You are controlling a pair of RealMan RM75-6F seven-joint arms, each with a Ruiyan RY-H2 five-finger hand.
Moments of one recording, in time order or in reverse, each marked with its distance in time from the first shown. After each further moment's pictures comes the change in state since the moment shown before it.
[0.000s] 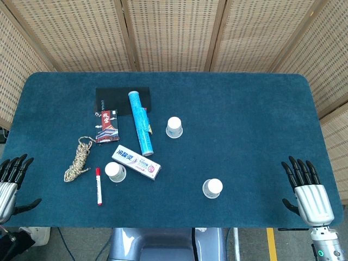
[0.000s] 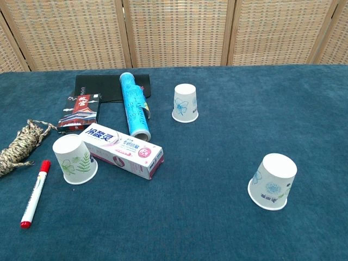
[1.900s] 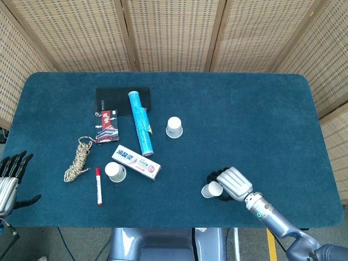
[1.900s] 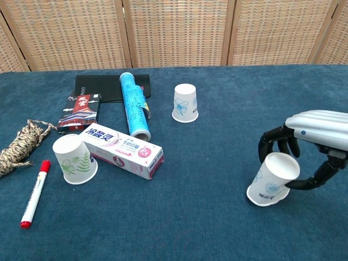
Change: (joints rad) left arm -0.028 -0.002 -0.032 -0.011 -0.094 -0.078 0.025; right arm 0.475 -0.167 -0.009 0.065 -0.018 -0.553 0.245
